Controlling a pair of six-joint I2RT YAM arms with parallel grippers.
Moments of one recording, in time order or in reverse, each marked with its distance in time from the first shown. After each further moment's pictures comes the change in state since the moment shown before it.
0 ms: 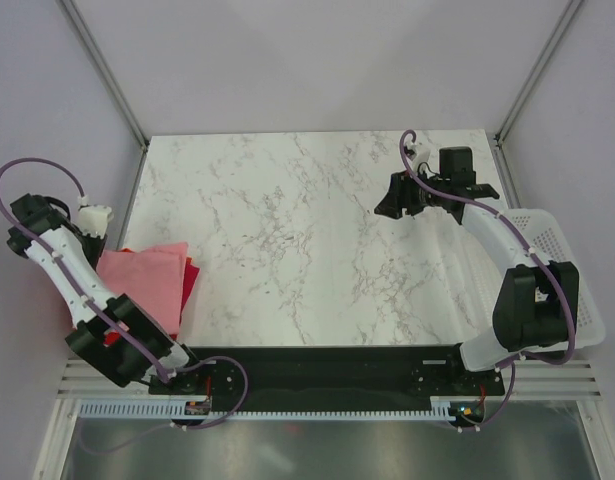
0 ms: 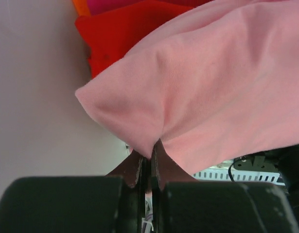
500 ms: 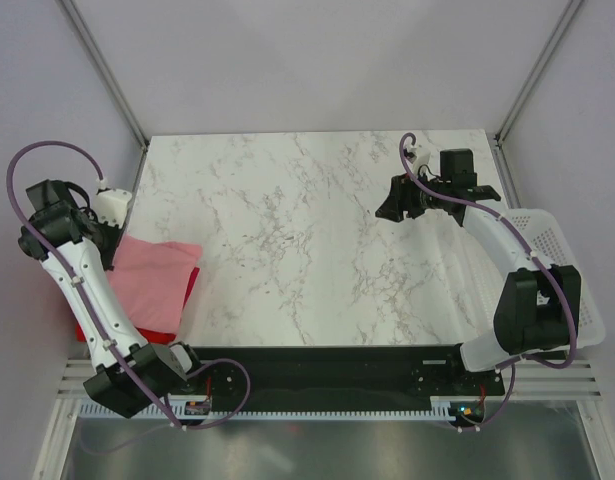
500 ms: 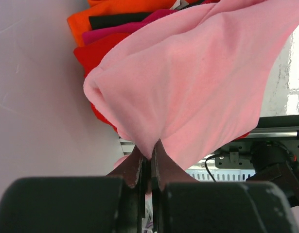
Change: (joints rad) left arm -0.183 -0.170 0.105 -0.129 0.033 -0.091; right arm 0.000 -0.021 -0.010 -0.024 -0.003 -0.027
